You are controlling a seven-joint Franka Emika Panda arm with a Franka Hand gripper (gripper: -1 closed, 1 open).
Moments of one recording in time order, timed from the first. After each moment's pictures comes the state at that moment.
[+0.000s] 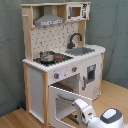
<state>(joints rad) -0.64 -1.46 1.85 -1.80 -0.20 2.21 0.90</state>
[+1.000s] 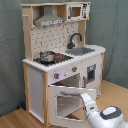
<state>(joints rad) -0.59 -1.46 1.88 -1.98 -0.17 2.03 0.92</state>
